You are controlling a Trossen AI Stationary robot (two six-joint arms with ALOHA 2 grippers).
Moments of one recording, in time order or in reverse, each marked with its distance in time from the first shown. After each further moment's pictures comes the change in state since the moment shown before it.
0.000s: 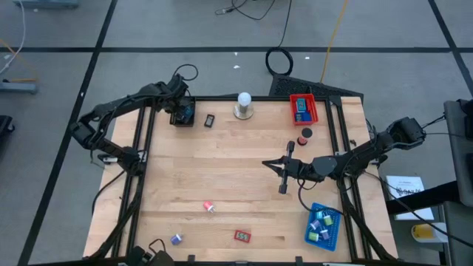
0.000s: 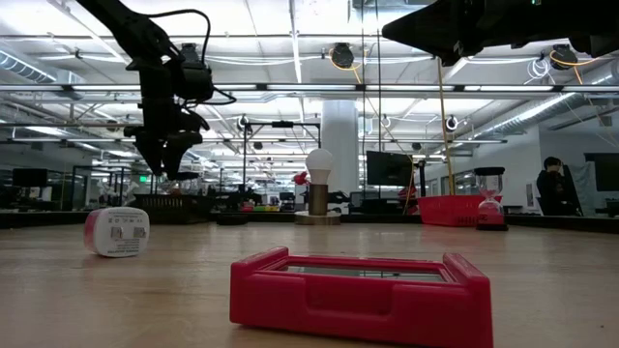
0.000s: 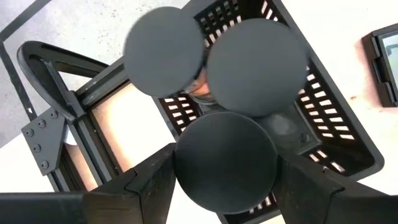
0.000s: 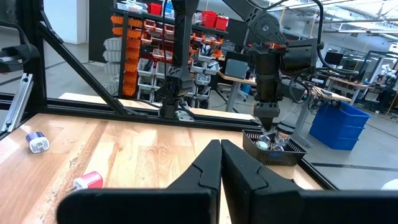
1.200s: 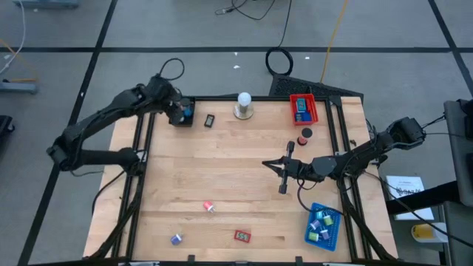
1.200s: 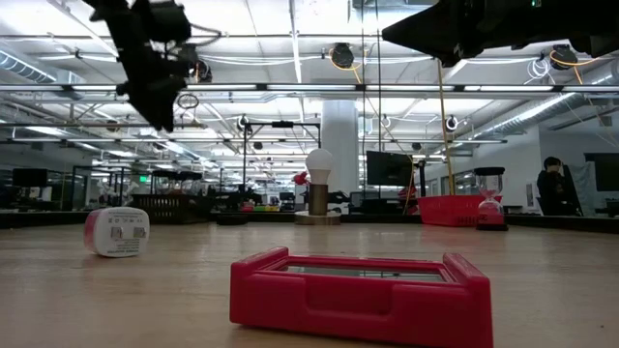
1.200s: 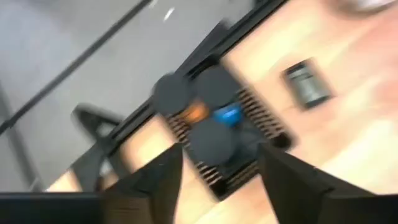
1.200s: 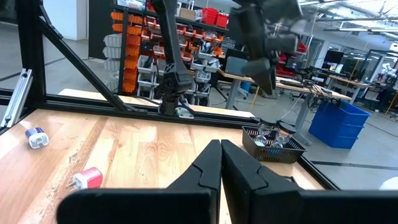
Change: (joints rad) left arm -0.085 -0.332 0.015 -0.078 0.018 0.126; right arm 0.000 0.000 0.000 -0.014 0.001 0.000
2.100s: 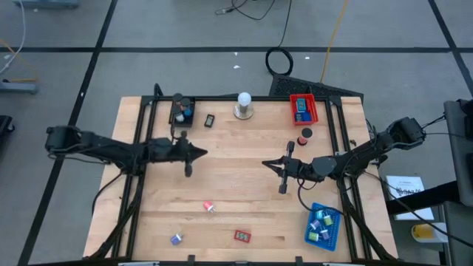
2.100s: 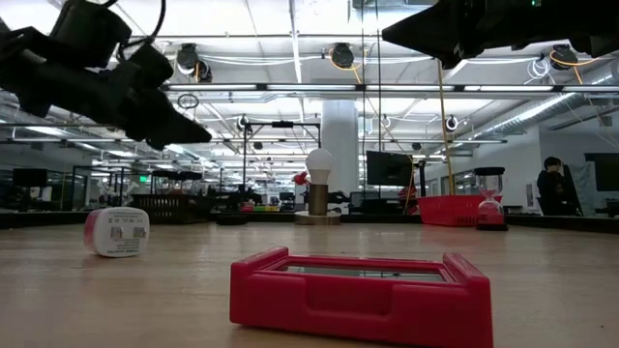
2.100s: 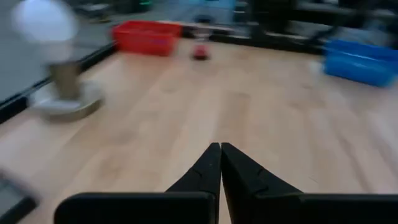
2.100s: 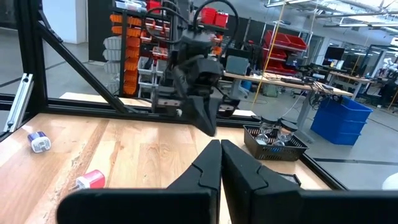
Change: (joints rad) left arm -0.713 -0.076 -0.847 1.476 0.136 -0.120; right arm 0.000 0.000 0.000 0.000 0.003 0.027
